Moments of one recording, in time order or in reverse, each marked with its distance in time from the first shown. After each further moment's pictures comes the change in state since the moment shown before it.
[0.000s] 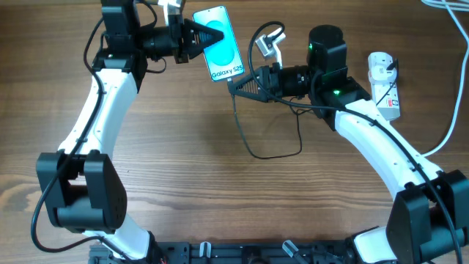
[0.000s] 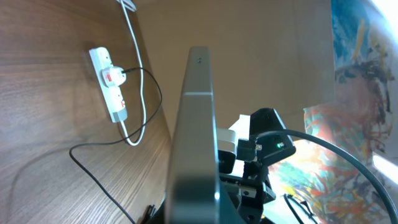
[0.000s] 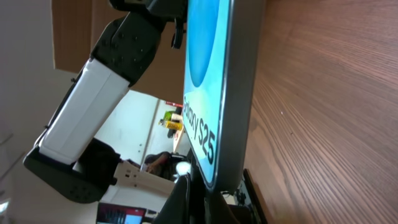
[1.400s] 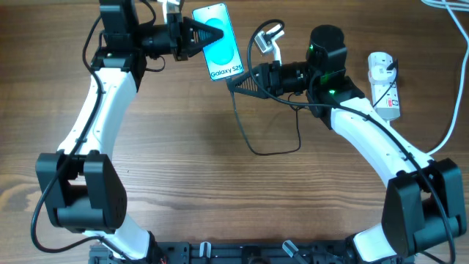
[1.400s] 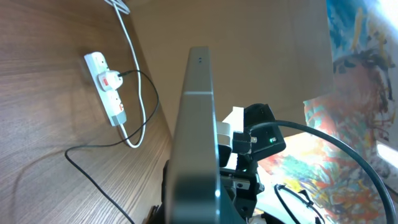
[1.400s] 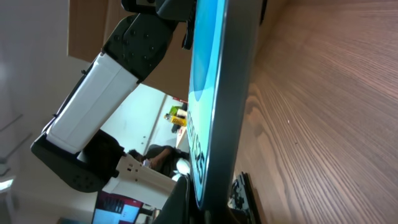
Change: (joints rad) left arm 0.000 0.000 0.011 0.022 0.018 0.019; right arm -0.006 0.054 -0.020 0.237 -0.053 0.091
